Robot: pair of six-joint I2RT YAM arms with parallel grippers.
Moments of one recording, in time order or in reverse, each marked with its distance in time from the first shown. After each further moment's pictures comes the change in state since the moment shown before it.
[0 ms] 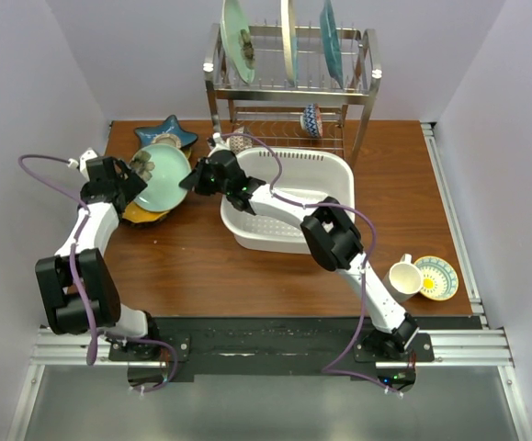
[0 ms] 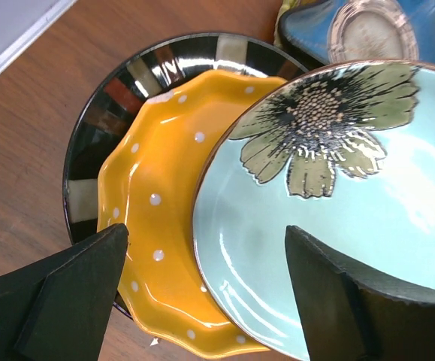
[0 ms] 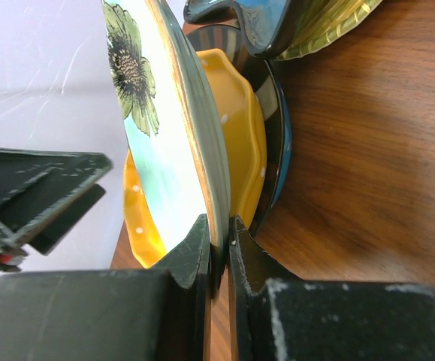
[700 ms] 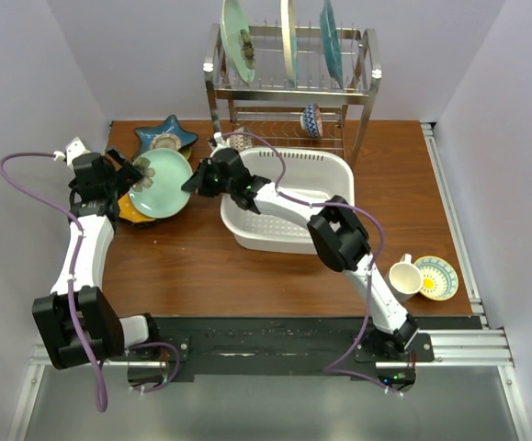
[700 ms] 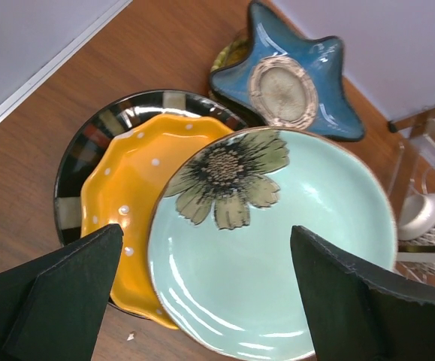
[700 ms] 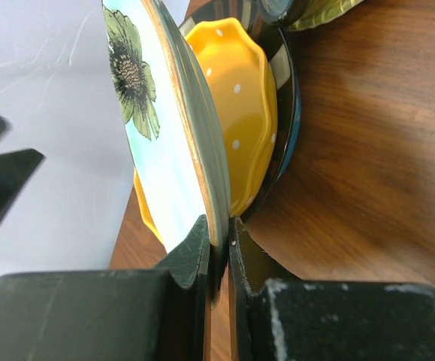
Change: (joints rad) left arm 0.000 -0.190 0.000 -0.008 0.035 0.003; right arm -0.004 -0.080 -0.077 -0.031 -0.055 -0.009
